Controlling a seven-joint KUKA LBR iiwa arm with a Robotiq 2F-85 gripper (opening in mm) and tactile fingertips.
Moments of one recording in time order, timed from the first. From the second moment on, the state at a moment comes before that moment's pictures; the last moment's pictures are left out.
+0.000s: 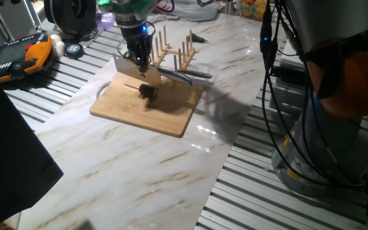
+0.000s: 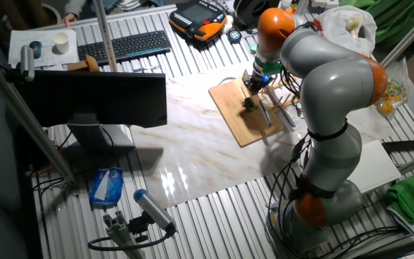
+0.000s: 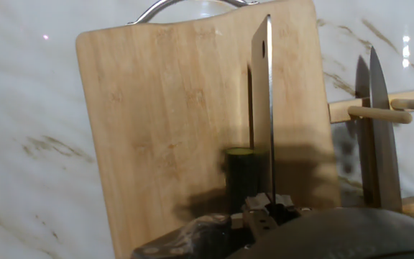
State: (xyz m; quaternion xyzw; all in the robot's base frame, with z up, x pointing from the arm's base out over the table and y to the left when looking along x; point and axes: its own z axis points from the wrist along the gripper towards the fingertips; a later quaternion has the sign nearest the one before) arm 0.565 -0.038 0.143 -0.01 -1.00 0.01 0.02
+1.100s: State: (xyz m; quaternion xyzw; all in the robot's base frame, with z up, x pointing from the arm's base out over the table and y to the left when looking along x) arm 0.556 -0.041 0.129 -0.01 -1.00 0.00 0.03
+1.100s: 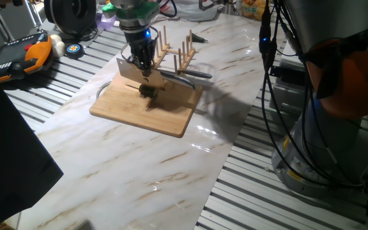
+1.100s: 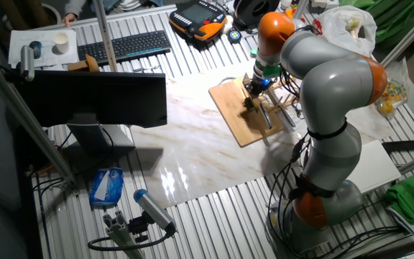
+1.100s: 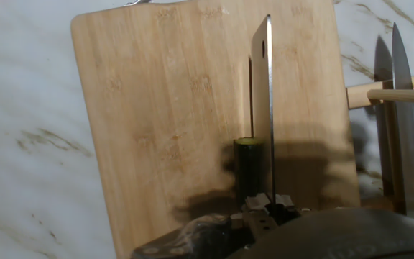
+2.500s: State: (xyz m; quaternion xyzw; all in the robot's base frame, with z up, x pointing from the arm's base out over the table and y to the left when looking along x) arm 0.558 -0.039 0.125 -0.01 -1.00 0.00 0.03
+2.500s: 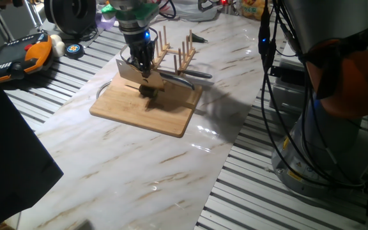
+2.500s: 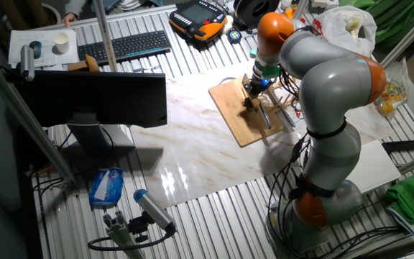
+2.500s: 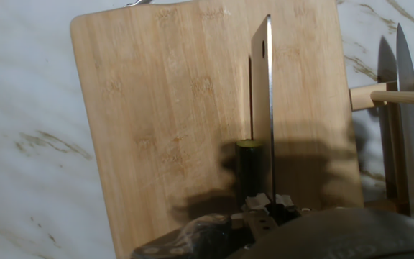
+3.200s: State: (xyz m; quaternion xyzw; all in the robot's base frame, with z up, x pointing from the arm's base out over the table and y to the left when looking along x) arm 0.557 -0.039 0.120 -0.01 -1.00 0.00 0.04
